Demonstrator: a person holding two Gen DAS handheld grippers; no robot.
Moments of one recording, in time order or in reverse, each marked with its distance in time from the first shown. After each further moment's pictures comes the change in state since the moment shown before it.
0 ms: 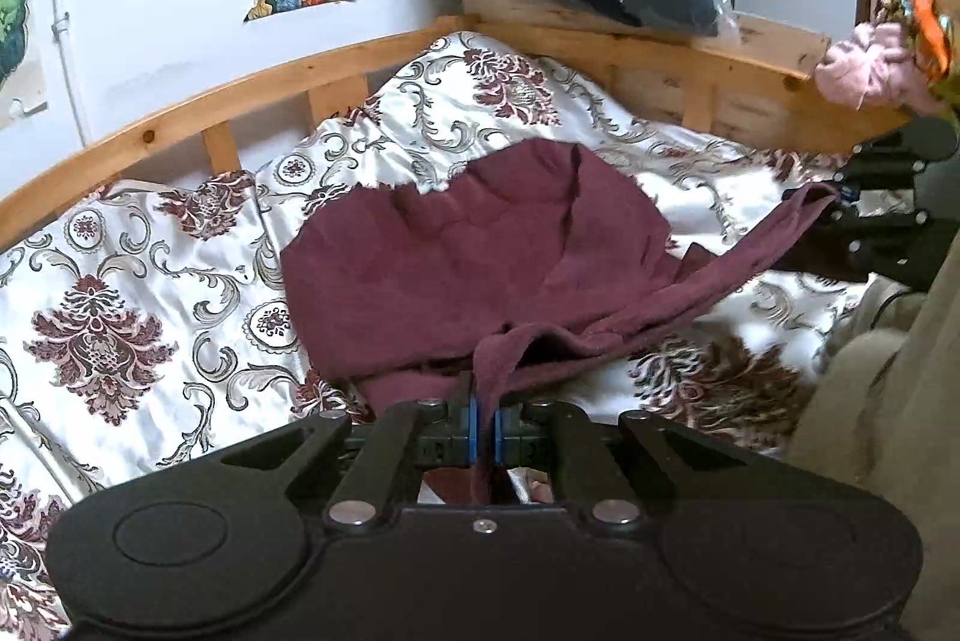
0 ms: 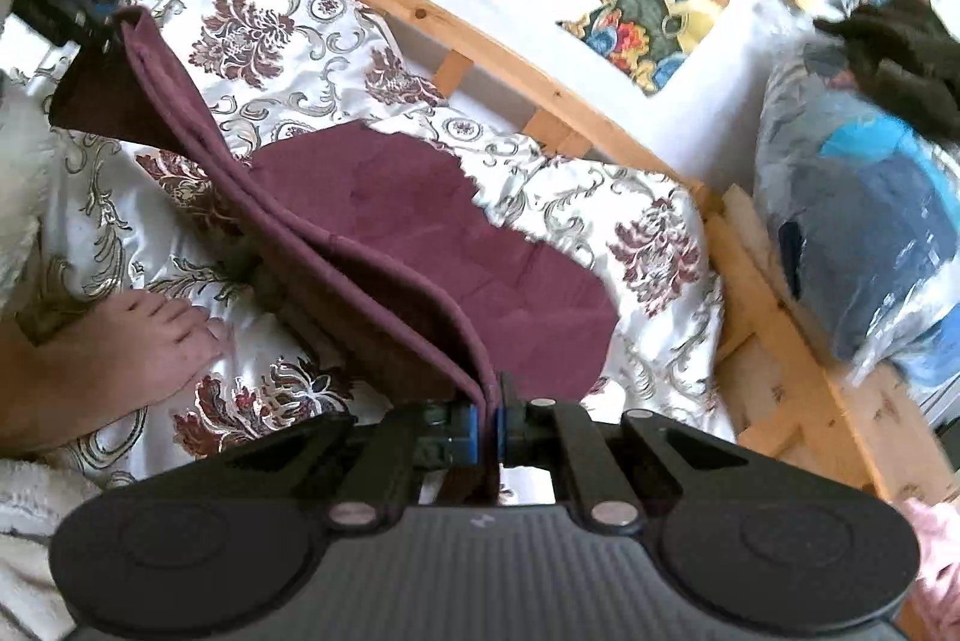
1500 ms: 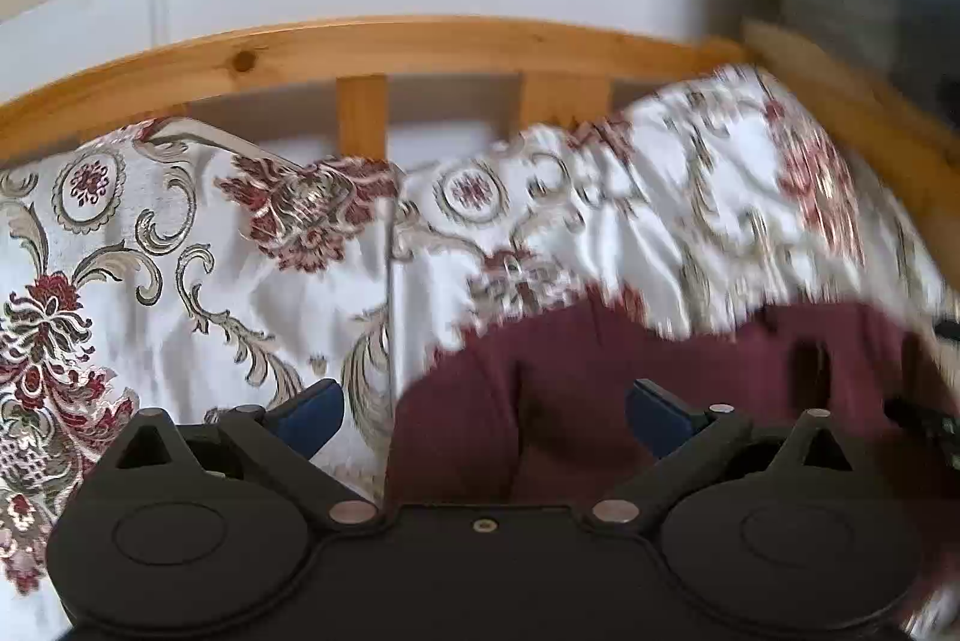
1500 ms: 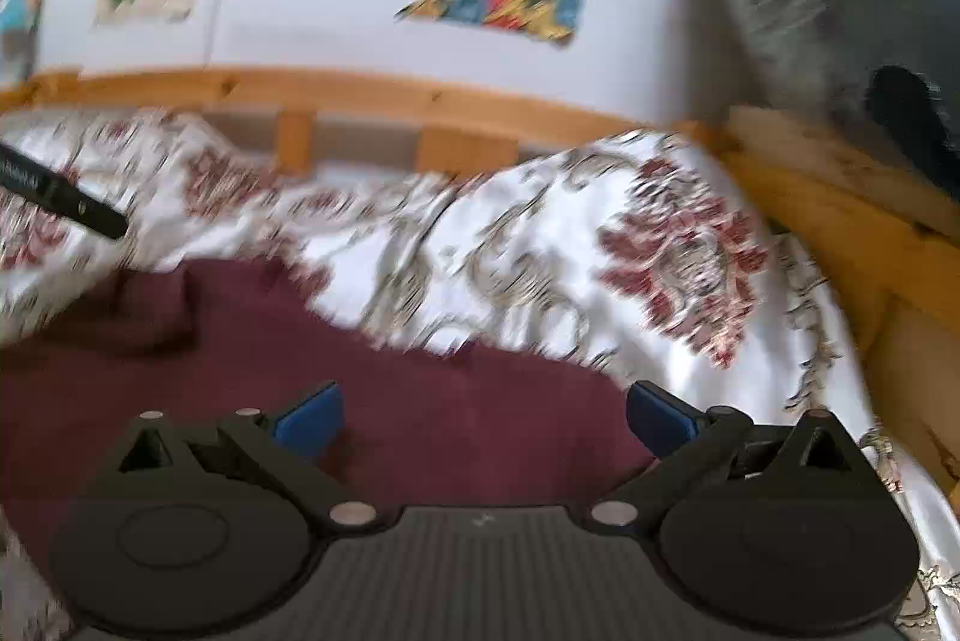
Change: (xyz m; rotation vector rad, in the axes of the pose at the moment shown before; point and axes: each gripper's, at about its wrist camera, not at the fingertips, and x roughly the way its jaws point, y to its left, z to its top) left arm 0.254 0.146 0.092 -0.308 -0.023 0.280; right arm 0.291 -0.111 0.029 0.404 -0.136 0.095
